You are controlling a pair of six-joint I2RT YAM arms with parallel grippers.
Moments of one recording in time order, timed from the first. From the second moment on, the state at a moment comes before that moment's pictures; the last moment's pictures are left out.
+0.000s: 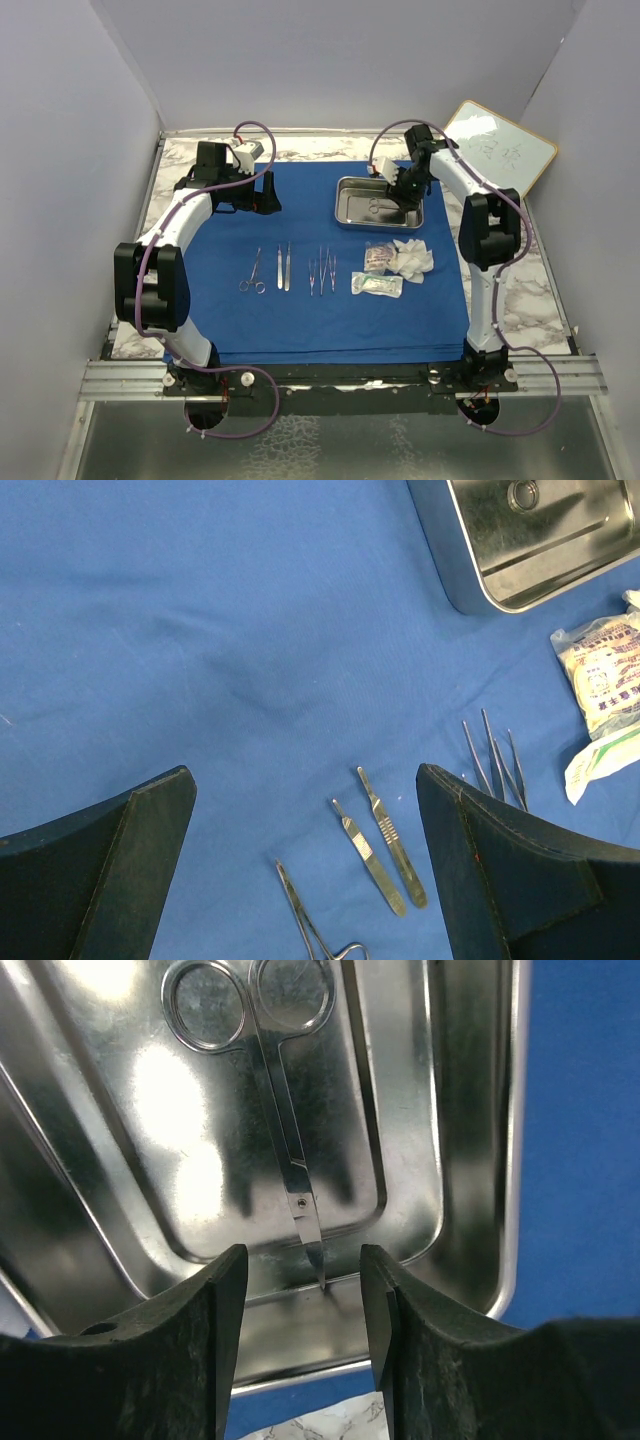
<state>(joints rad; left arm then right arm) -0.09 1.65 1.25 -0.43 0.56 0.05 0.21 2.21 1.88 -0.94 -0.26 -1.05</state>
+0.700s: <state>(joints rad) -0.09 1.65 1.25 -0.43 0.56 0.05 0.21 2.30 1.94 -1.02 -0.17 -1.12</state>
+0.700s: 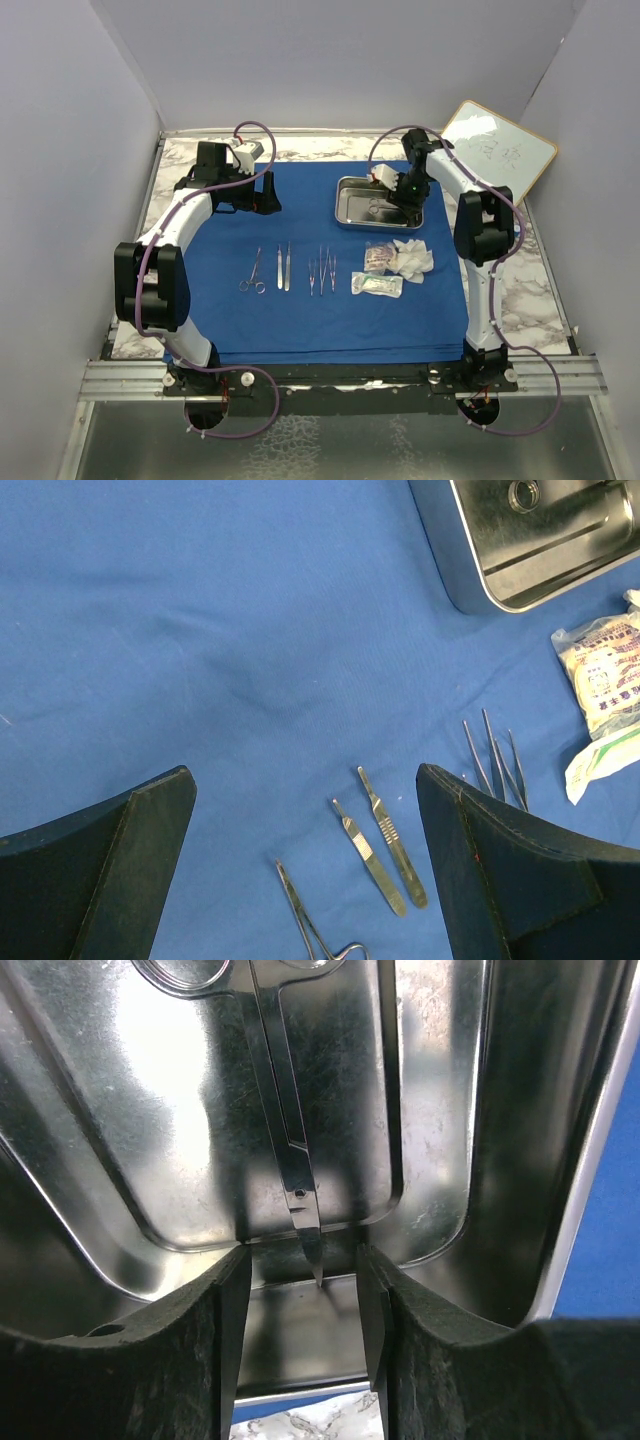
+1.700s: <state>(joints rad) -0.09 1.66 1.25 -0.43 0.56 0.05 0.21 2.33 1.98 -1.03 -0.16 -1.15</state>
